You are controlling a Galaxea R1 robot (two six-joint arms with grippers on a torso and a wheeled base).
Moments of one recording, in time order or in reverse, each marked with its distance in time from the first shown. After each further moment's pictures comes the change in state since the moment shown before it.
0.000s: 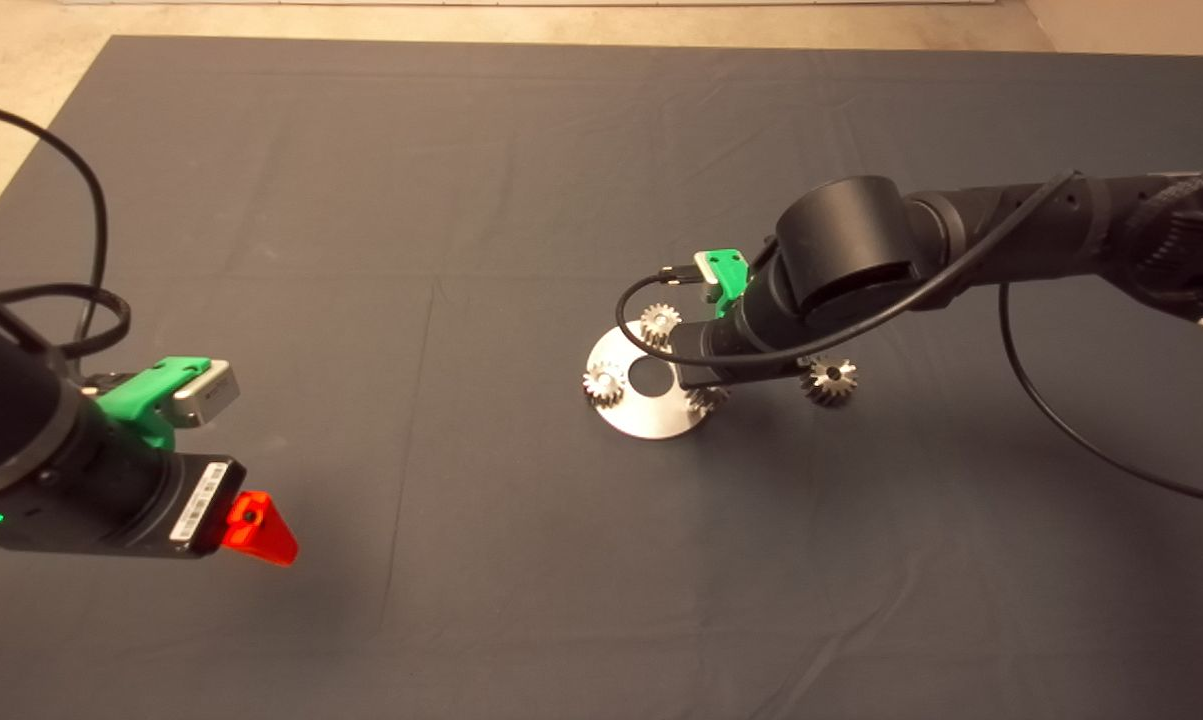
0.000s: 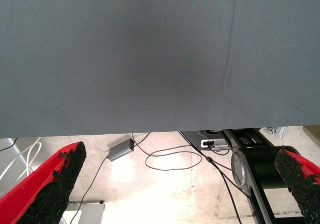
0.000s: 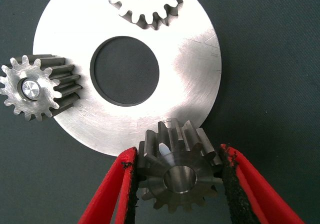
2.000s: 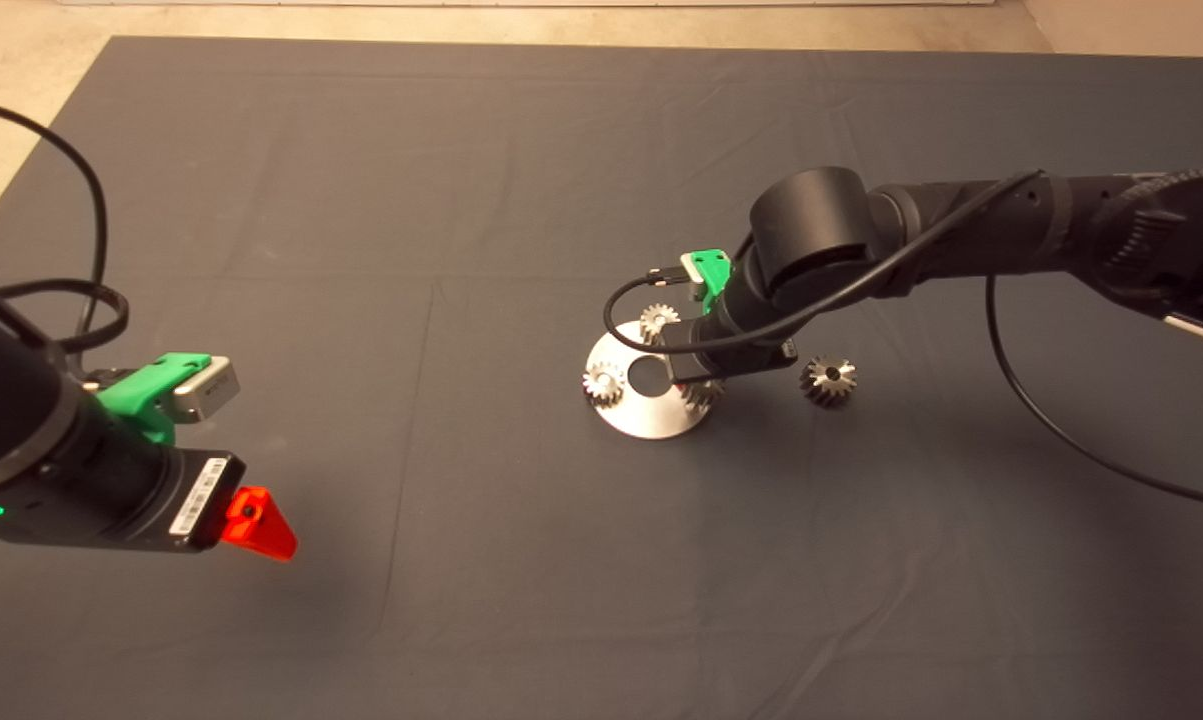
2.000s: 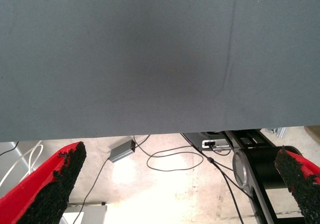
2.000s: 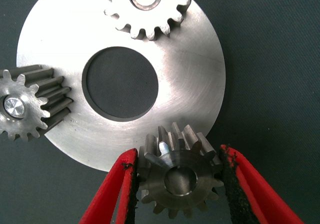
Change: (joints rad) left arm 0.000 -0.001 -0.011 0.001 0.000 0.023; right arm -0.011 0.041 -0.105 0.025 -0.008 -0.088
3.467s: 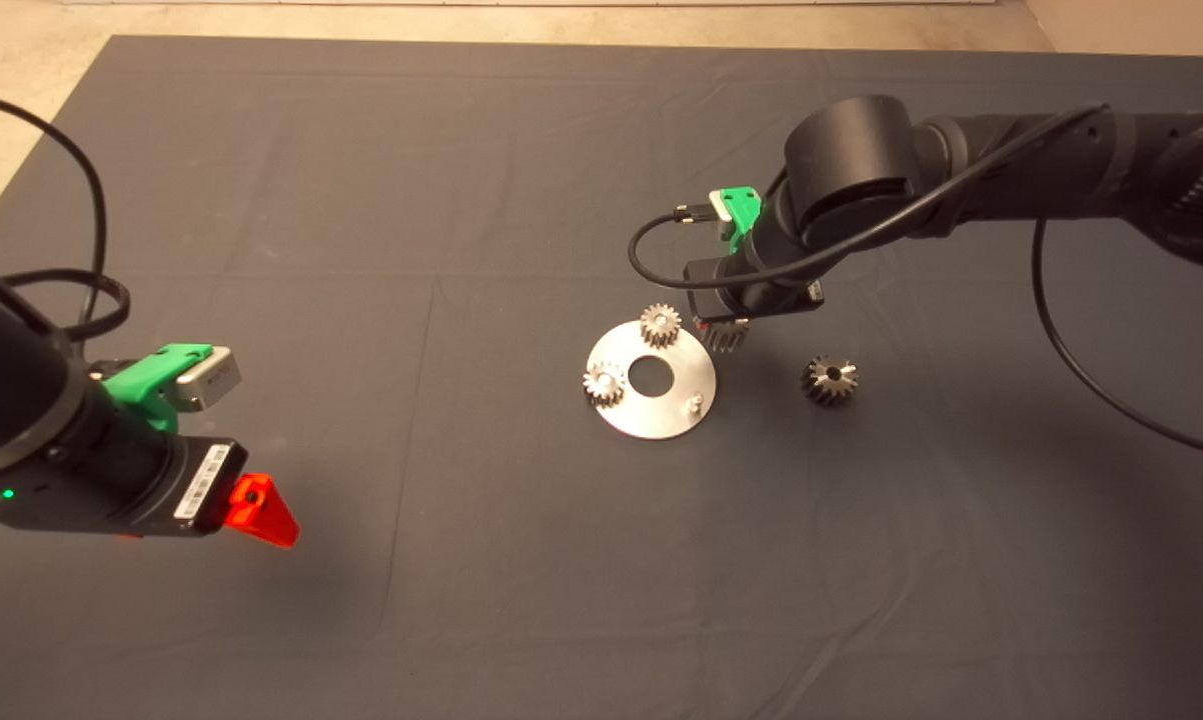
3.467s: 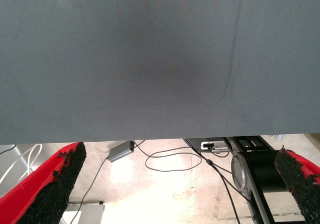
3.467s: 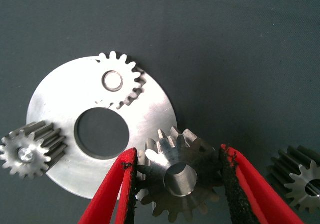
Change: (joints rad) left arm 0.003 0.006 -0.033 0.000 0.000 0.011; right arm 0.104 -0.043 0.008 0.003 0.008 -0.007
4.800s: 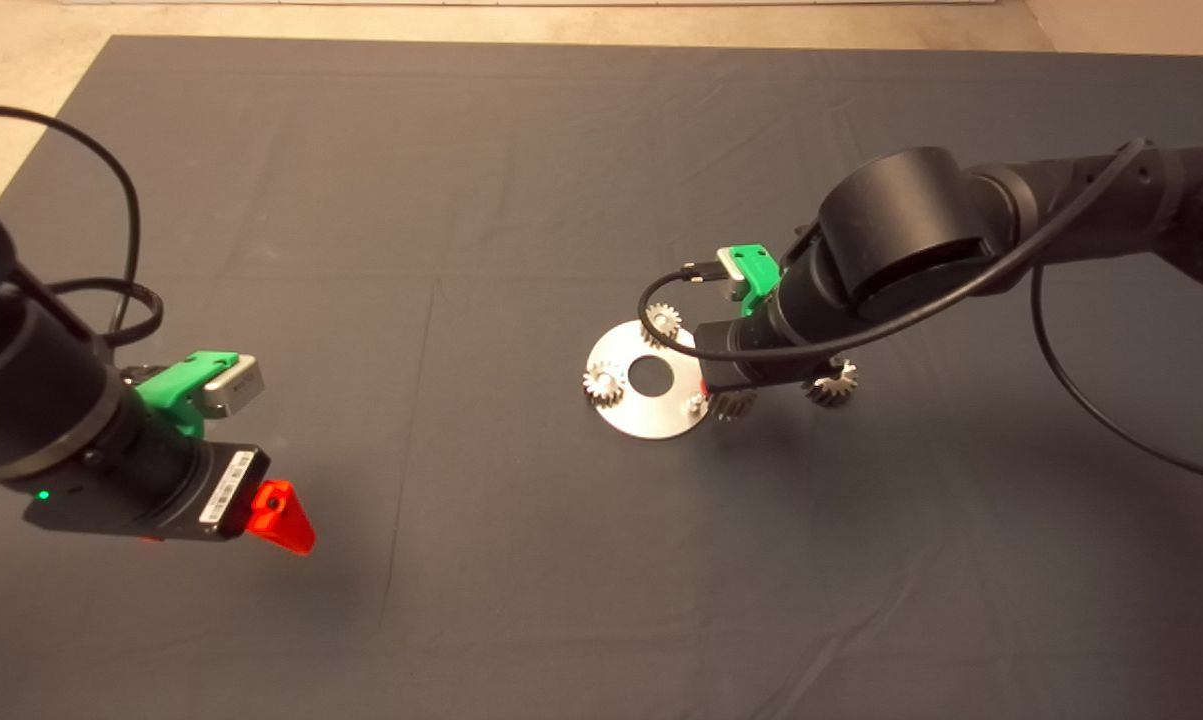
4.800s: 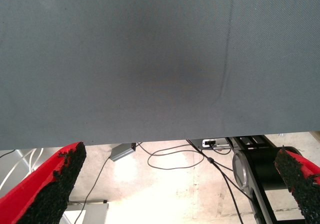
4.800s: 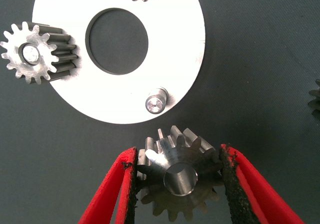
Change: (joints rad) left arm 0.029 0.036 -0.009 0.018 0.000 -0.001; right arm -0.052 -0.046 0.175 0.059 -0.001 0.115
